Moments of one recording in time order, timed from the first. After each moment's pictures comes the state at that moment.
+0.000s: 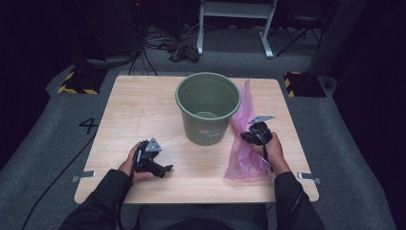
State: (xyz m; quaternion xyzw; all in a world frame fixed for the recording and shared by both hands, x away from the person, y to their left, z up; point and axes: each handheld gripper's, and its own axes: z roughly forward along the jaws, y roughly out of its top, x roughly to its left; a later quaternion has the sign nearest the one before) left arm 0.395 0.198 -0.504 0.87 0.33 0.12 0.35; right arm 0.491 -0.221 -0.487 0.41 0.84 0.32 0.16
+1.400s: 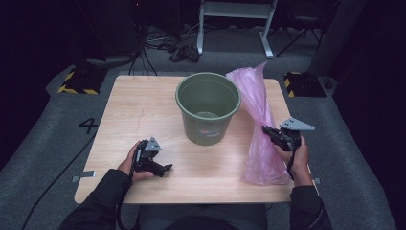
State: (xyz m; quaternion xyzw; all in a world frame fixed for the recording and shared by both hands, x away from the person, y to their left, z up) left arm 0.397 0.200 -0.504 0.87 0.32 0.12 0.35; right arm 0.432 -0.282 -0.429 0.39 0.76 0.45 0.26
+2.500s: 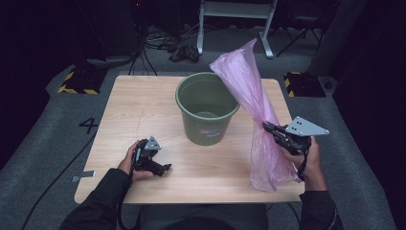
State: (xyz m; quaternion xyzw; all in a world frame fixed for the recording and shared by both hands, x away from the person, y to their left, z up) left arm 0.400 0.203 -0.502 0.88 0.33 0.12 0.33; right arm 0.385 -0.264 -0.360 0.24 0.78 0.48 0.31
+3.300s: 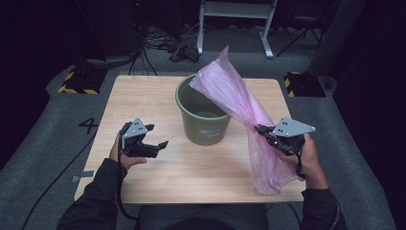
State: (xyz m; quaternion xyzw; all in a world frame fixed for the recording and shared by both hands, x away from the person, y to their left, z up) left arm 0.394 0.218 -0.408 0.80 0.30 0.20 0.48; right arm 0.379 -0.237 -0.342 0.18 0.84 0.41 0.31
